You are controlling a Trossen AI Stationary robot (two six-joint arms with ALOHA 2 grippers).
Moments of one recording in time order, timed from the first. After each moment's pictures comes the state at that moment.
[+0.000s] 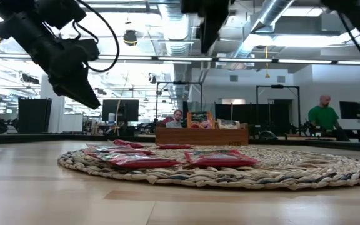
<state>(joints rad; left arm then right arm) 0.00 0.97 0.43 -0.24 -0.34 -0.43 -0.23 2.08 2.29 -1.57 -0.19 -0.34</state>
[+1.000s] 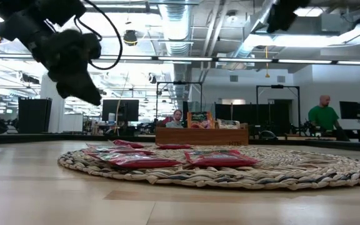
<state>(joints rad) 0.00 0.97 0.43 -0.18 -0.16 -0.44 -0.08 1.19 1.29 -1.07 -0.10 0.05</state>
